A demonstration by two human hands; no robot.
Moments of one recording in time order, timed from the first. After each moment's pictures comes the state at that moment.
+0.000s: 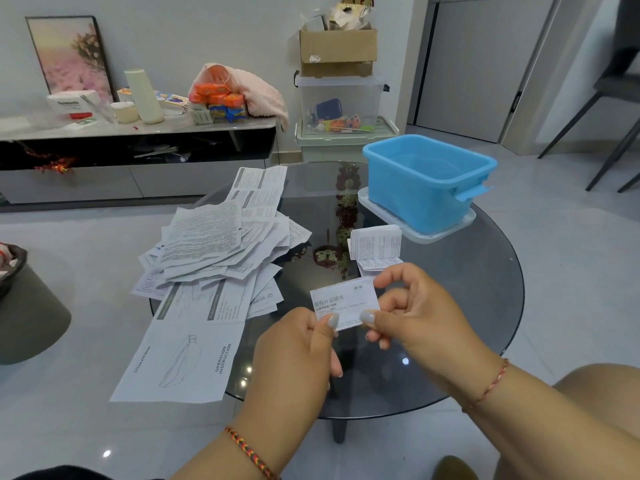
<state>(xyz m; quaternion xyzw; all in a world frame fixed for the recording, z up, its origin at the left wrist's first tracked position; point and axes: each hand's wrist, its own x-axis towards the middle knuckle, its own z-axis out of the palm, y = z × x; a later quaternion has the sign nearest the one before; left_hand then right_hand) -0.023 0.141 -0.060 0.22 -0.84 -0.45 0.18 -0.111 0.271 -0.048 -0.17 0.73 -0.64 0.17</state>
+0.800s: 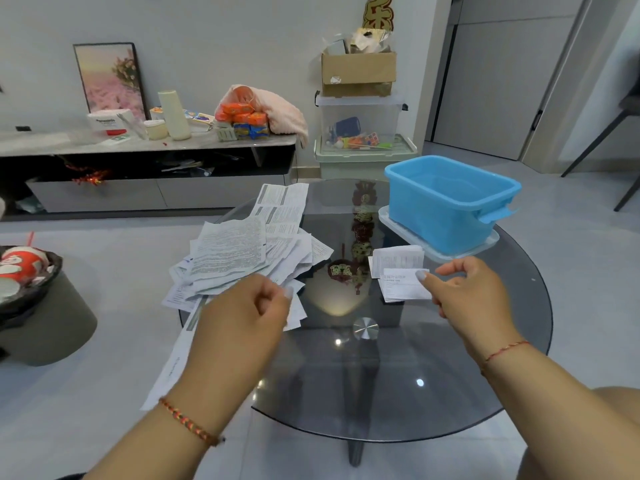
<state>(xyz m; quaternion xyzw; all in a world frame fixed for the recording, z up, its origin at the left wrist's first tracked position) -0.014 0.075 -0.019 0.24 -0.87 -0.35 0.25 -0.169 0.272 -0.049 -0.02 0.84 -0.54 -0.05</state>
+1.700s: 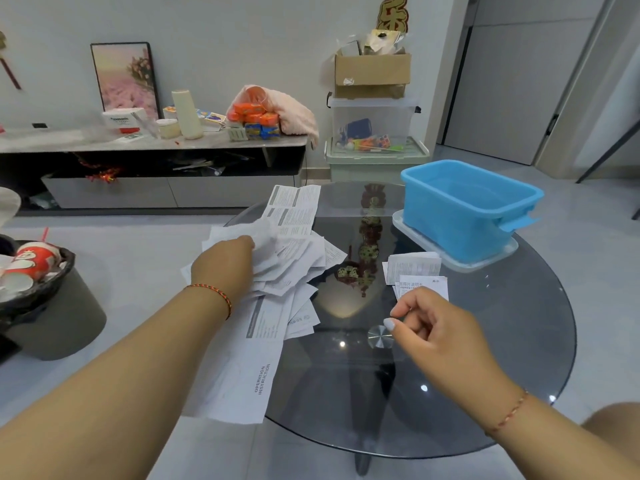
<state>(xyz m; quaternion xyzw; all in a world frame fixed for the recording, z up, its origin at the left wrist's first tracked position) -0.099 -0.041 -0.042 0.26 -0.96 0.01 0.12 -0.124 0.250 -0.062 -0.28 0.84 -0.47 -0.02</state>
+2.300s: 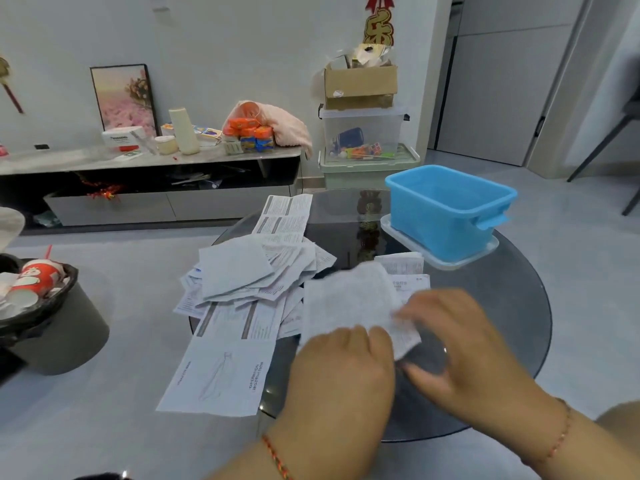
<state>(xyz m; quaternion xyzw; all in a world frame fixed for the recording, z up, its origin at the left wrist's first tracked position) -0.010 0.155 -0.023 -0.02 -0.97 0.06 0.22 -0.110 0.294 -0.047 -0.48 0.80 -0.31 -0.19</state>
